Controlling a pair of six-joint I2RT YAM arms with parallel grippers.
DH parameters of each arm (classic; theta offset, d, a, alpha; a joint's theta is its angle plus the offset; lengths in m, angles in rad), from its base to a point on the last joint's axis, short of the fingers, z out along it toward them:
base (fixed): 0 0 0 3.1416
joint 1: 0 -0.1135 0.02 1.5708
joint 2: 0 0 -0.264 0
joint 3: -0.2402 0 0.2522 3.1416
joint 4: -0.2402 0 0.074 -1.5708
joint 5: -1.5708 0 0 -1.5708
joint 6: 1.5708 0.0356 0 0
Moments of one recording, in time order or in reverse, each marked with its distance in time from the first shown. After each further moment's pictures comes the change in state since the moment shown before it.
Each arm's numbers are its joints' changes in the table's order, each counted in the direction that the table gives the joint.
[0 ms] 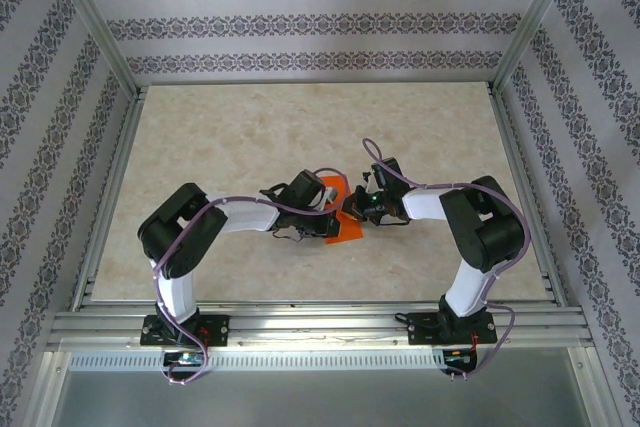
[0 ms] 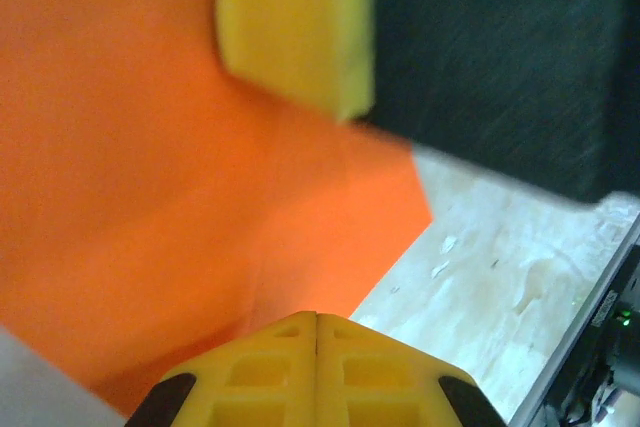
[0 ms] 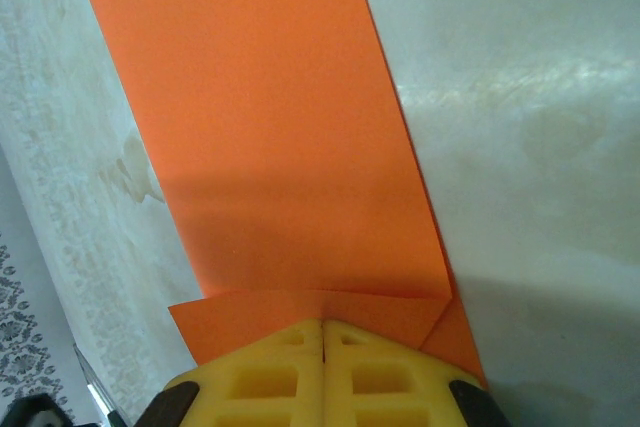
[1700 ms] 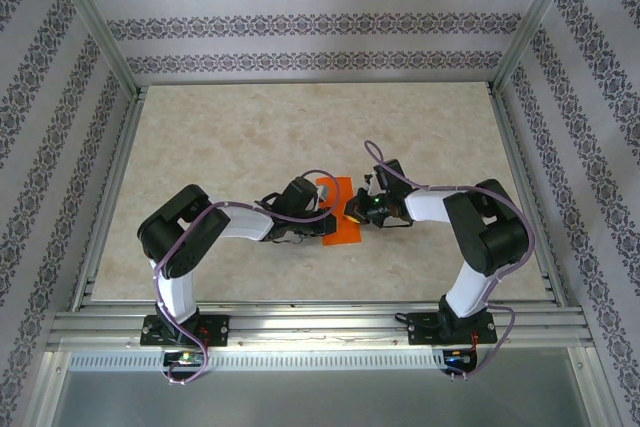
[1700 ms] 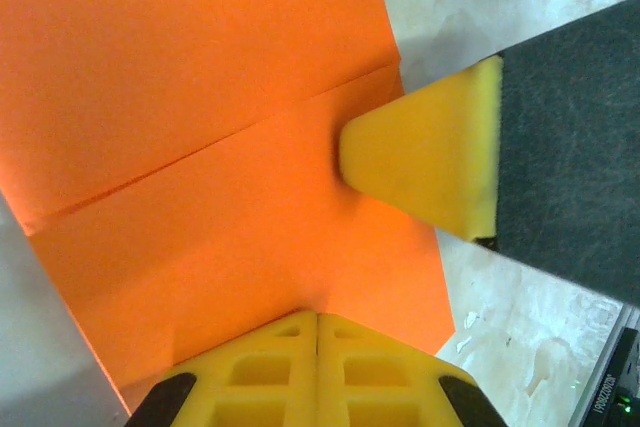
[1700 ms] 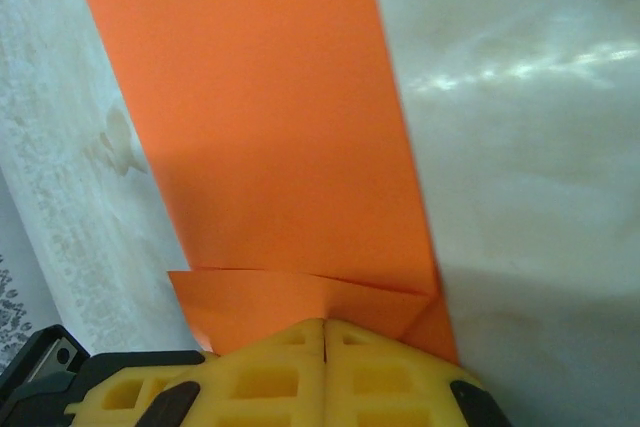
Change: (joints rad) left arm -0.008 0.002 0.134 0.302 0.103 -0.124; right arm 0.013 -0.046 0.015 -0.060 0.011 -0.031
